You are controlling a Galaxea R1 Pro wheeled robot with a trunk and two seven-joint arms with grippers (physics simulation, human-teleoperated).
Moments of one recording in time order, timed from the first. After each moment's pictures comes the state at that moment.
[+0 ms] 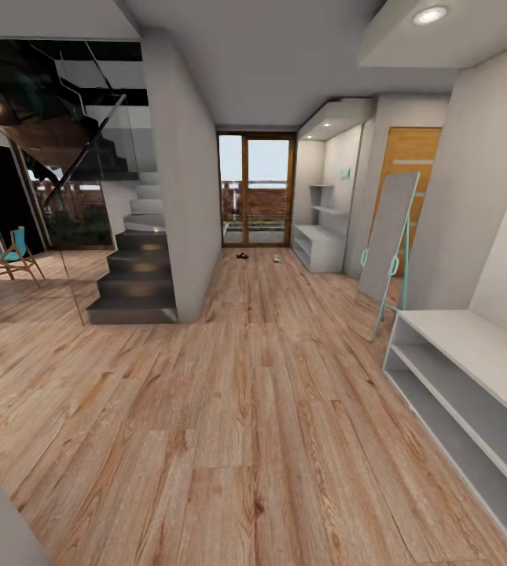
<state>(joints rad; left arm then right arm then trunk) -0.23 0.10 0.02 -0.23 0.01 -0.27 0.02 -0.09 -0.03 -0.01 -0.54 0.00 -0.32 -0.01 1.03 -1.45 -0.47</state>
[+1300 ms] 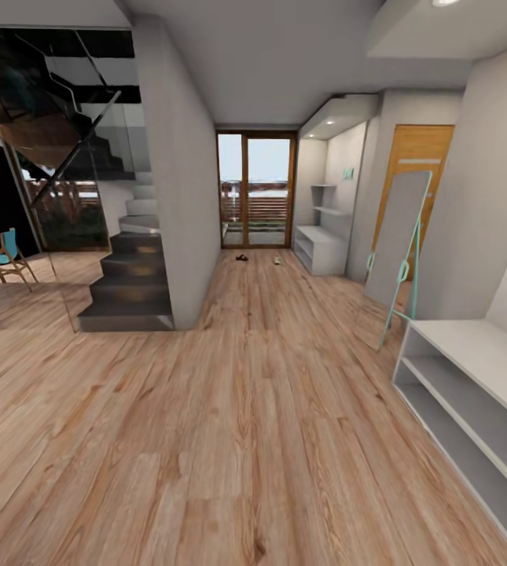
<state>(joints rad) -0.21 0.09 0.04 -0.21 0.01 -0.36 0.02 -0.10 -0.03 -0.01 -0.48 0.00 -0.32 -0.01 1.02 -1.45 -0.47</state>
